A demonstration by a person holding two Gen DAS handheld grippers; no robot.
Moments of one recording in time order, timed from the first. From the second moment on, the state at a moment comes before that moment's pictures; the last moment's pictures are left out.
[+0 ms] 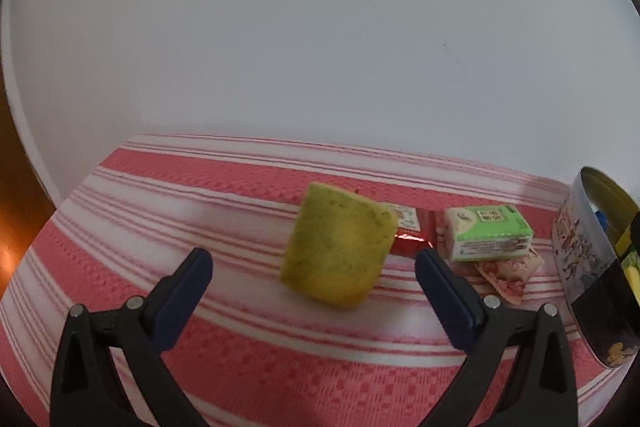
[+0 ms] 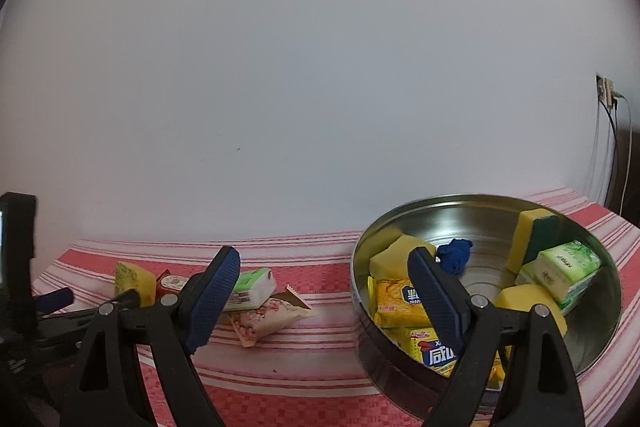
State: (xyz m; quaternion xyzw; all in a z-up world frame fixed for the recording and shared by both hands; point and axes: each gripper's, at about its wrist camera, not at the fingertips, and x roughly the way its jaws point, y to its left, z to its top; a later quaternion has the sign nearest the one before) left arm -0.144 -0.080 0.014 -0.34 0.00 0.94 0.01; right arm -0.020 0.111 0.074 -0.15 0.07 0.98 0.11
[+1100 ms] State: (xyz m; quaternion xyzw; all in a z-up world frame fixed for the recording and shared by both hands) left arm -0.154 -0.118 0.026 -0.31 -0.02 0.95 -0.06; right arm -0.042 0.090 0.072 -0.19 0.04 0.98 0.07
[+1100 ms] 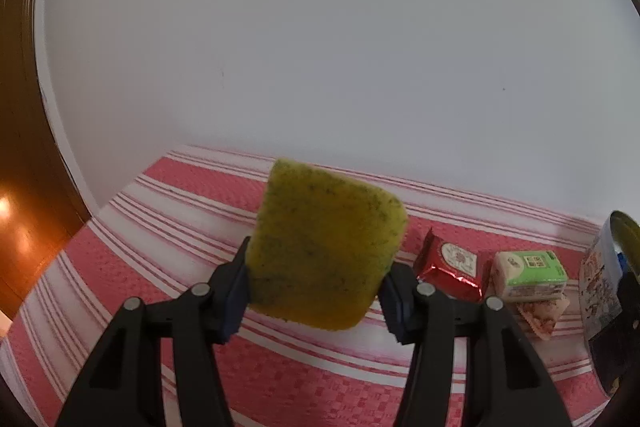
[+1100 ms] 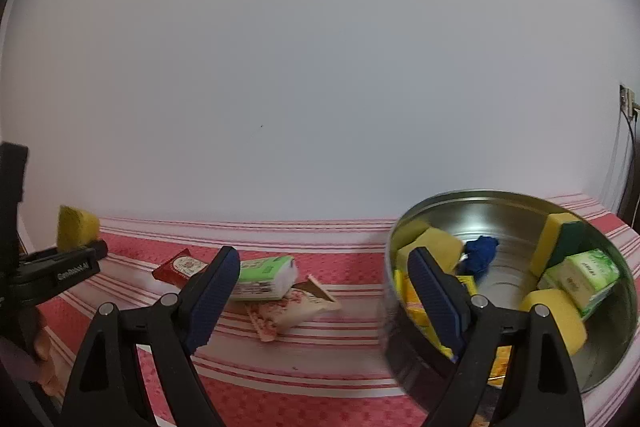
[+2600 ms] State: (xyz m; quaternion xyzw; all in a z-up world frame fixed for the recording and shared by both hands) left arm -0.192 -0.163 -0.007 -0.36 -0.04 0.93 -0.09; right arm -0.110 0.063 0.048 -0.31 0.10 0.94 -0.05
